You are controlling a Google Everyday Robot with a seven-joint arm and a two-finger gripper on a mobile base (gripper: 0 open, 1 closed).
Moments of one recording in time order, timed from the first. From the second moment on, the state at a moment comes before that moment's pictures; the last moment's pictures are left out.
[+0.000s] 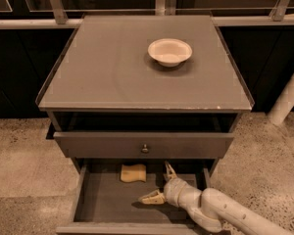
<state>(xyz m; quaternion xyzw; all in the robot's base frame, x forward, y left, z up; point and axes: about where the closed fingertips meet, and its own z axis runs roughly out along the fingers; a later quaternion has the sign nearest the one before) 0.529 -0.048 0.424 -0.38 0.73 0.22 0.52</state>
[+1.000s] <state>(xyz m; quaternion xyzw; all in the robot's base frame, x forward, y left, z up) 0.557 -0.010 0.416 -0.41 0.74 0.18 0.50</state>
